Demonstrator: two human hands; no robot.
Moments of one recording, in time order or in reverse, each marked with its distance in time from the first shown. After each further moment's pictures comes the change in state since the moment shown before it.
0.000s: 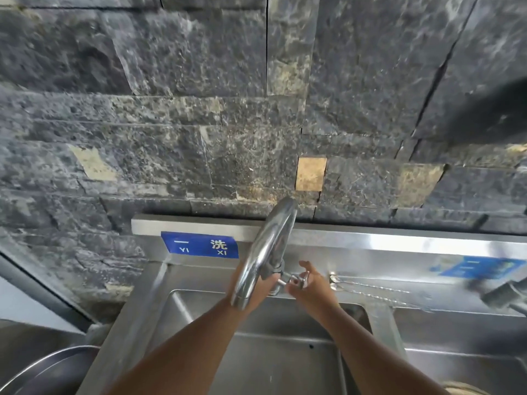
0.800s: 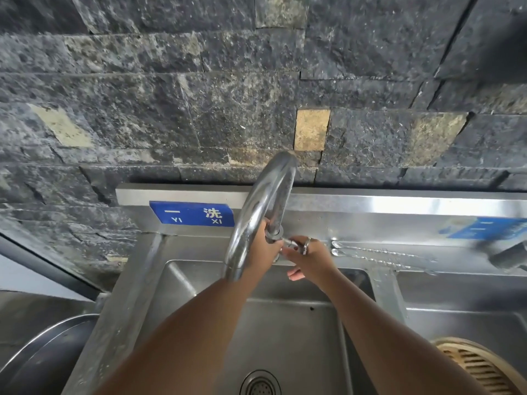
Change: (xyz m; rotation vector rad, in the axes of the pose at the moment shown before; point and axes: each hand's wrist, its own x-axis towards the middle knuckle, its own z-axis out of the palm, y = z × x) left_hand 0.005 0.033 0.016 -0.105 0.065 -0.031; right_hand 0.001 -0.003 0.000 0.341 -0.144 0.032
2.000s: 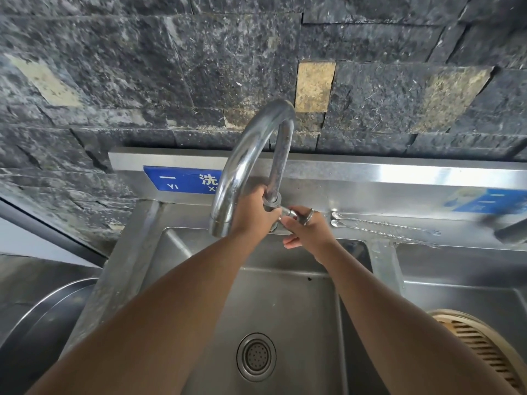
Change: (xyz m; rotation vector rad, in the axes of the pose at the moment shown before) left_hand 0.021 -0.038 0.016 0.114 0.108 0.123; right_hand 0.014 0.028 0.003 0.205 -0.035 -0.038
